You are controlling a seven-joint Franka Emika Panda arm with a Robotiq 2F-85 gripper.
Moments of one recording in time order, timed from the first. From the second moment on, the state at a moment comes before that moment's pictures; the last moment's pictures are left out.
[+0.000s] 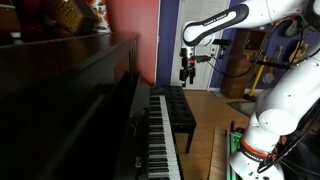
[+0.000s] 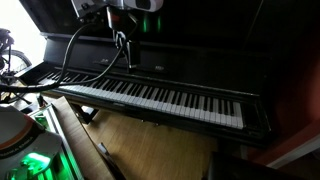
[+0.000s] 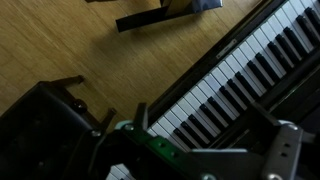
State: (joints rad) arm -0.17 -0.33 -0.23 -2.34 -0.04 1.85 -0.14
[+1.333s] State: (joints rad) arm -0.23 -0.10 -0.32 -2.30 -0.11 2.30 -0.43
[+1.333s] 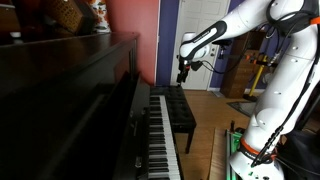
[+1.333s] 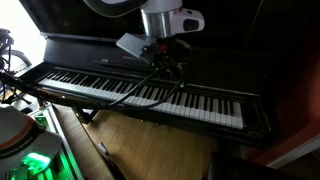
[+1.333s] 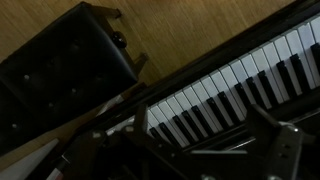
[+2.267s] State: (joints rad) arm -0.29 0.24 -0.31 -2.02 -0.09 2.26 -0.70
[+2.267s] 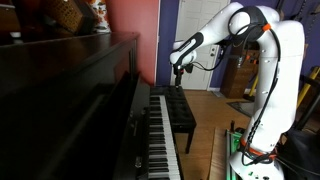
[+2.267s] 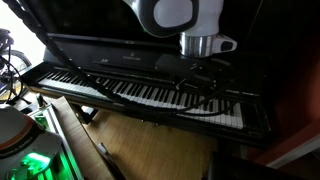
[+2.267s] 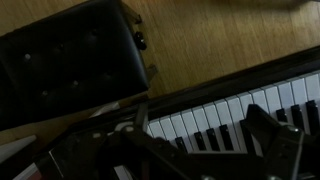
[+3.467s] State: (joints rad) arm -0.34 0.36 -0.27 -1.89 -0.07 2.28 -0.74
